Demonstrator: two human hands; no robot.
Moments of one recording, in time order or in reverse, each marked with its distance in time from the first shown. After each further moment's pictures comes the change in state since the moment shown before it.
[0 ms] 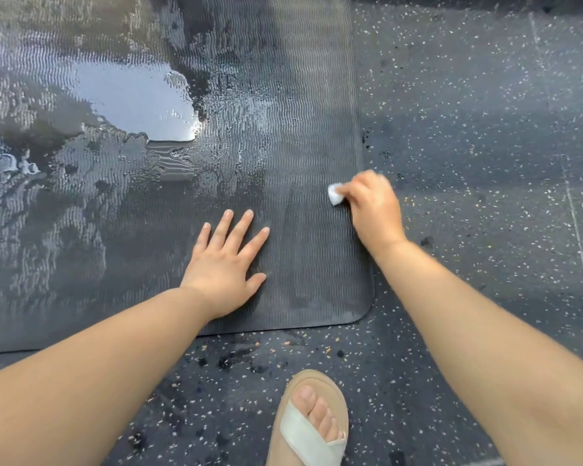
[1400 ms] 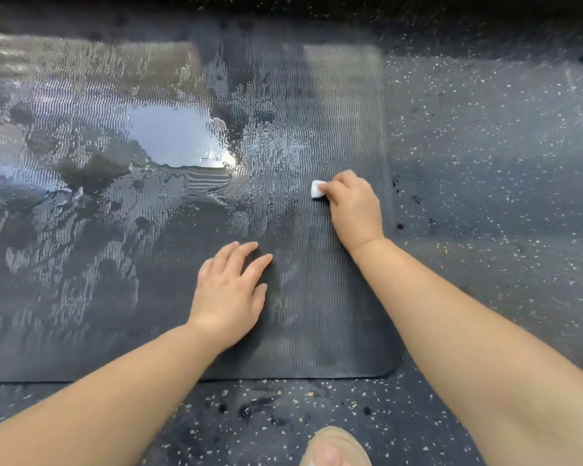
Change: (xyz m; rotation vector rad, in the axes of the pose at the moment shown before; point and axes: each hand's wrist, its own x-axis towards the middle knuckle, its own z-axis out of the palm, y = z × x) left_hand -0.005 -0.018 -0.024 -0.265 0.334 -0.112; right_hand 0.075 -0.045 0.040 -0.003 -0.061 -0.014
